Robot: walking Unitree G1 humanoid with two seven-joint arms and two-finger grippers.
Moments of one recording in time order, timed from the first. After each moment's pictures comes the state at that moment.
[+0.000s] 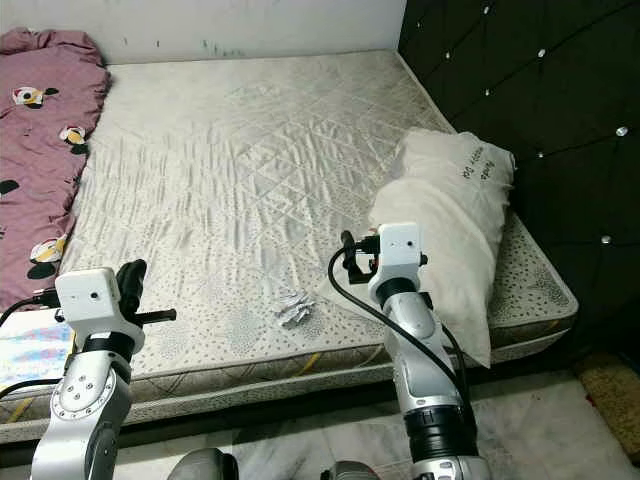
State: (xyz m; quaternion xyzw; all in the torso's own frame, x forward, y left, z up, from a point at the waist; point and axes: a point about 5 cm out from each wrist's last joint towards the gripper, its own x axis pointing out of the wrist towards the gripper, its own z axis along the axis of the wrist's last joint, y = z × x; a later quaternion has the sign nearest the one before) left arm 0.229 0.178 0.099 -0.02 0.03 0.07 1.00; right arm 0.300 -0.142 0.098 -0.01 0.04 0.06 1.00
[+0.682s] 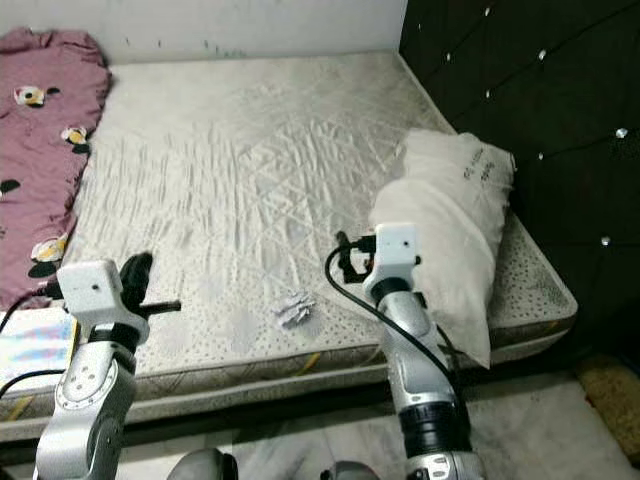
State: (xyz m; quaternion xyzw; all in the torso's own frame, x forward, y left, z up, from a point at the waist) left arm 0.237 0.172 0.103 -0.07 0.01 0.04 1.00; right arm 0.303 -0.136 0.094 0.01 0.05 0.07 1.00
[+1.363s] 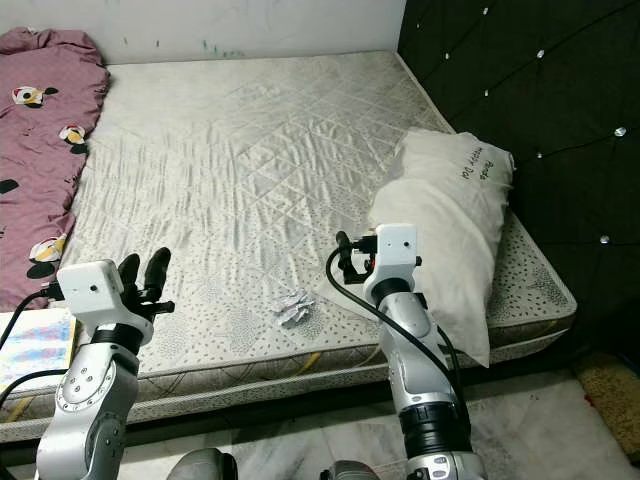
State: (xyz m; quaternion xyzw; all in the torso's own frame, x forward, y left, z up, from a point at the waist) left arm 0.237 0.169 0.104 -0.09 0.01 0.02 1.00; right arm 0.303 -0.137 0.094 0.01 0.05 0.07 1.00
